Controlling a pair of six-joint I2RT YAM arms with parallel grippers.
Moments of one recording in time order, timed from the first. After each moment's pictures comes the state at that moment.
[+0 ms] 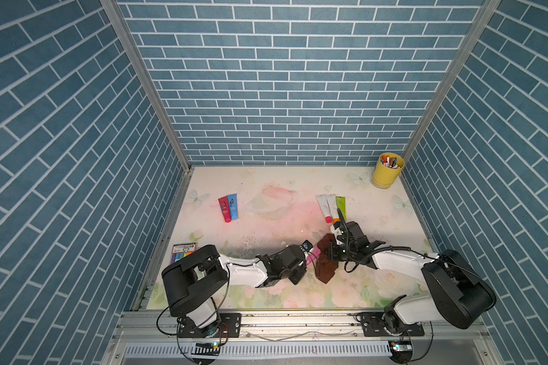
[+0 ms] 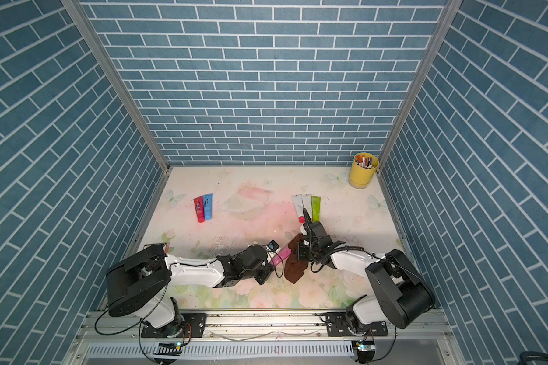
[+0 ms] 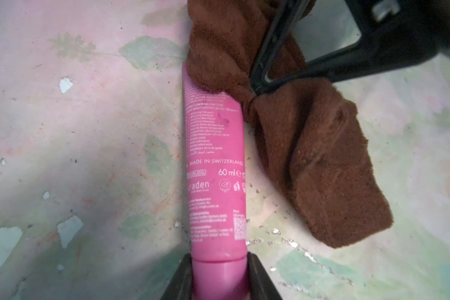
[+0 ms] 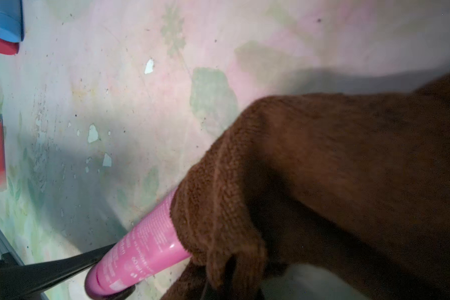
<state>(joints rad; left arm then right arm) -1.06 1.62 0.63 0.14 -0.08 -0.21 0.63 1.43 0.53 -0.08 -0.28 0.56</state>
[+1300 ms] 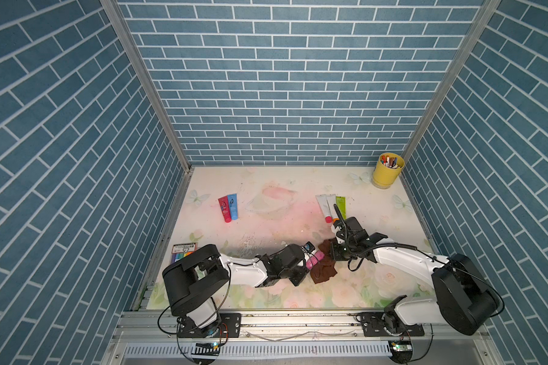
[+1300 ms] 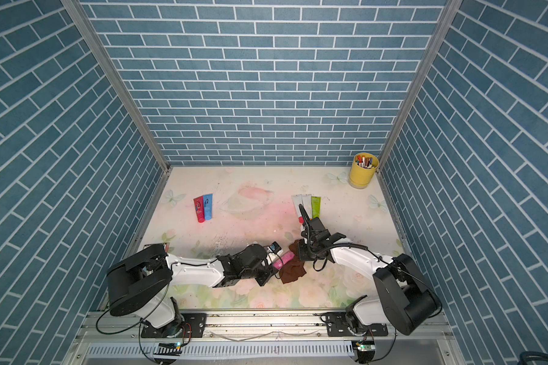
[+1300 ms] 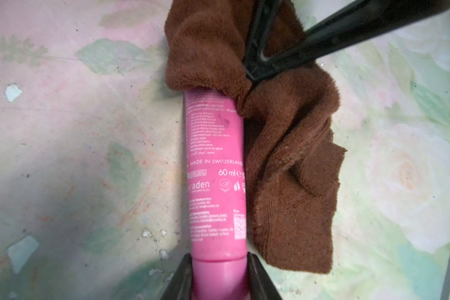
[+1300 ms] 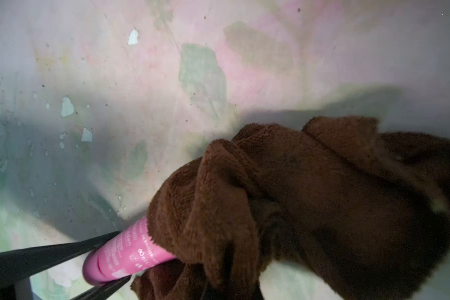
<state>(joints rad) -1.06 1.62 0.62 0.17 0.04 -0.18 0.61 1.40 0.65 -0.38 -0.22 0.46</state>
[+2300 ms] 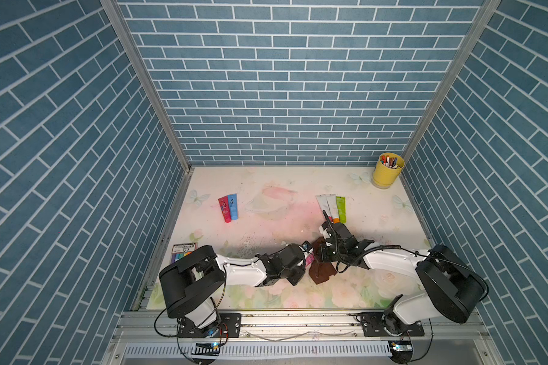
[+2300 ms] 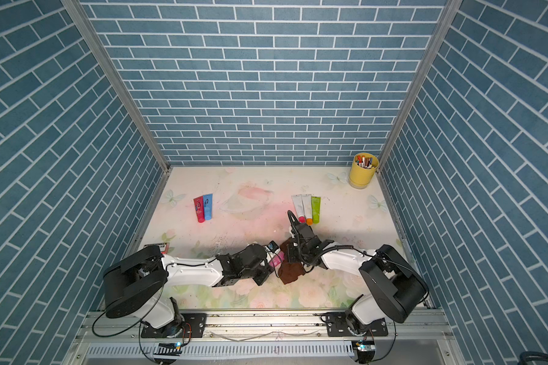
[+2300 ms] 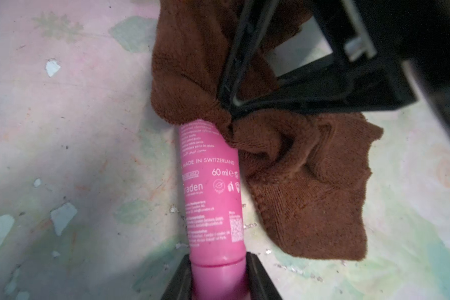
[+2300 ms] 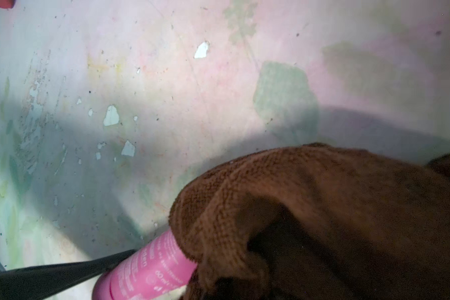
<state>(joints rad) -1.06 1.60 0.64 0.07 -0.03 -0.21 0.76 1.47 0.60 -0.08 -0.21 0.56</state>
